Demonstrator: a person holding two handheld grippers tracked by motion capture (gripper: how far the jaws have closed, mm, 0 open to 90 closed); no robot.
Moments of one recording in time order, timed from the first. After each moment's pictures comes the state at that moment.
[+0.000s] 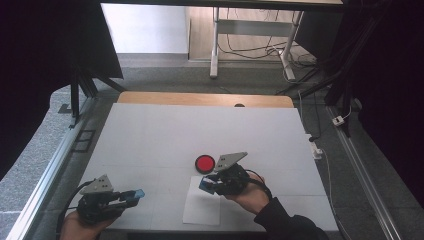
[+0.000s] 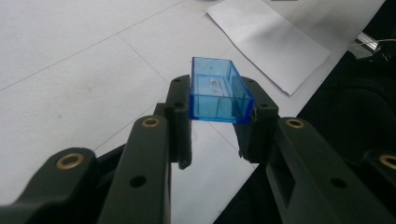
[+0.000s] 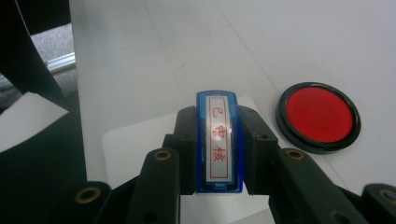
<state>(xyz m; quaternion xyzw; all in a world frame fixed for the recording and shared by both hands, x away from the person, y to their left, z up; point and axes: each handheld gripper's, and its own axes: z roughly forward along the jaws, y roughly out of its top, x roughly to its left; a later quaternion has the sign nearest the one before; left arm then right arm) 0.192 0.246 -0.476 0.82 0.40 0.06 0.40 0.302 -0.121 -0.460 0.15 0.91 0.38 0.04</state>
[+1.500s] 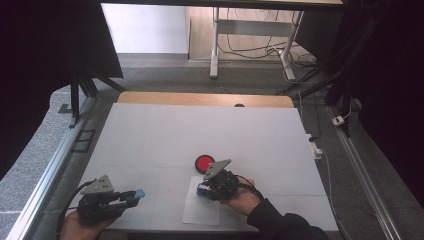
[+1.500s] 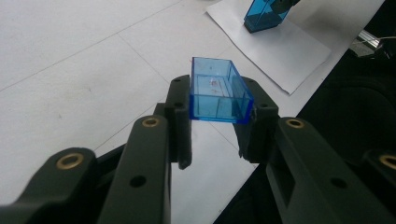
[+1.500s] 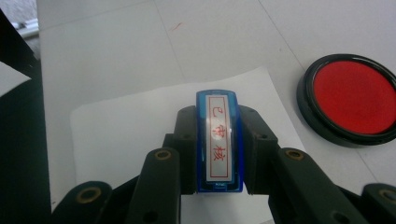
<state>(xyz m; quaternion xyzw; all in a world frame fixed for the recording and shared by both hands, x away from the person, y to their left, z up) 0.191 0.246 -0.475 0.82 0.40 0.06 0.40 0.303 -0.101 -0.493 0.13 0.94 0.32 0.05</state>
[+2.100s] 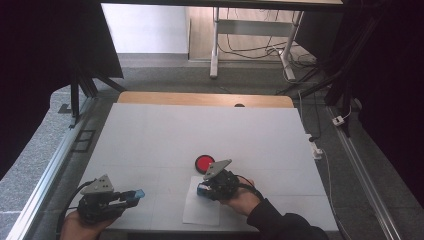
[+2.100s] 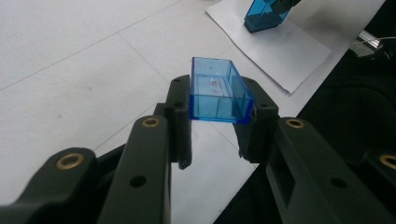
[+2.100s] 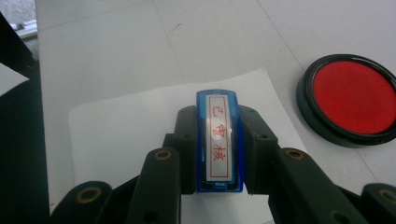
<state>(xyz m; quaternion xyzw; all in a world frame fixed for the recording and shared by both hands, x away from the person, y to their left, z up) 0.192 0.246 -0.476 0.82 0.40 0.06 0.40 0.302 -0.101 -0.494 0.13 0.94 0.32 0.06</state>
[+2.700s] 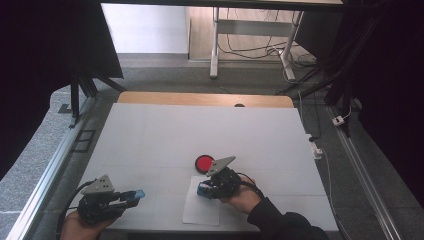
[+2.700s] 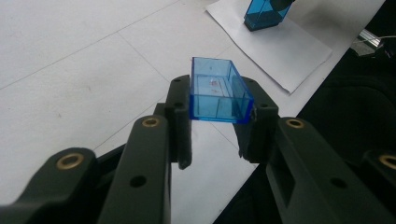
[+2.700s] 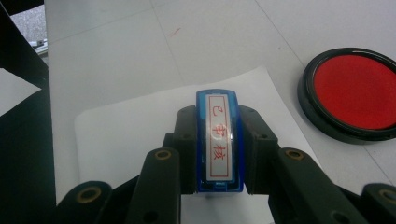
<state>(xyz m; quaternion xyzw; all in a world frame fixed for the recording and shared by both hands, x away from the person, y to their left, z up) 0.192 0.245 -0.476 0.82 0.40 0.06 0.40 0.310 -0.107 -0.497 0.15 0.93 0.34 0.02</state>
